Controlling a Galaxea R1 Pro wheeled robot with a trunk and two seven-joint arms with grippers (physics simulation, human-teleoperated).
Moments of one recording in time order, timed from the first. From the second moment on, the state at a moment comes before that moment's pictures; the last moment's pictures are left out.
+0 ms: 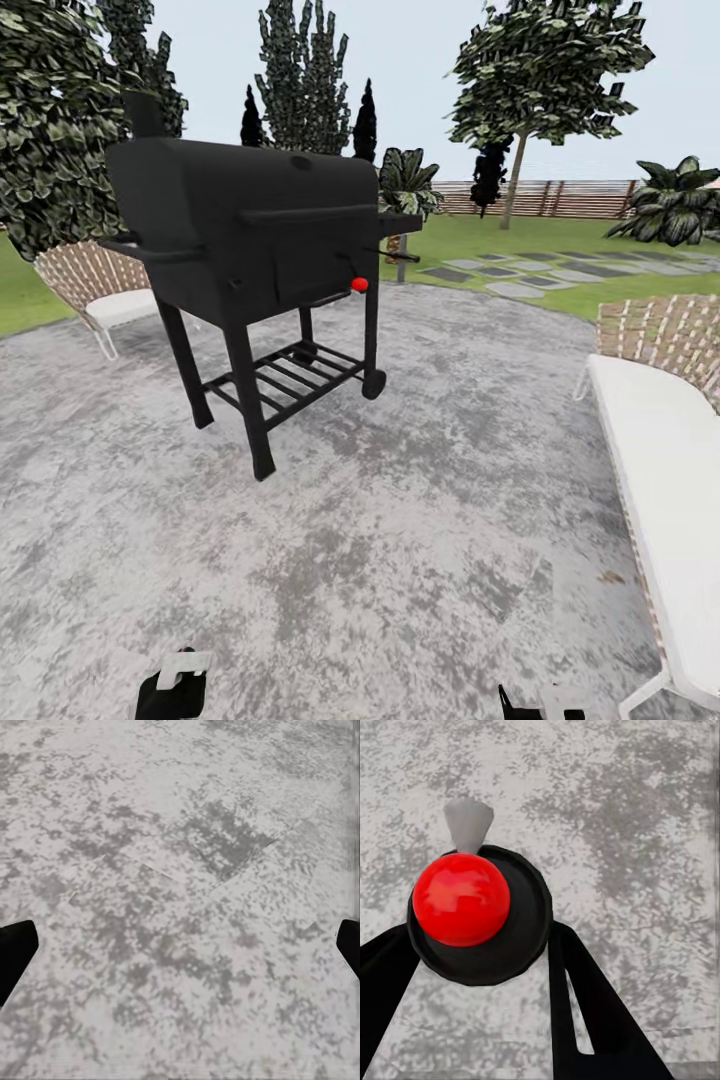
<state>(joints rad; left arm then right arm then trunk) -0.31 0.11 0.10 -0.39 -0.02 -0.26 -0.08 -0.31 -0.10 0.00 -0.17 0.00 -0.56 0.00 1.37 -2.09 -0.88</state>
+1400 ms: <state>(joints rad) -0.31 0.11 0.10 -0.39 -0.02 -0.26 -0.08 -0.31 -0.10 0.00 -0.17 0.00 -0.56 0.00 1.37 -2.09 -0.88</state>
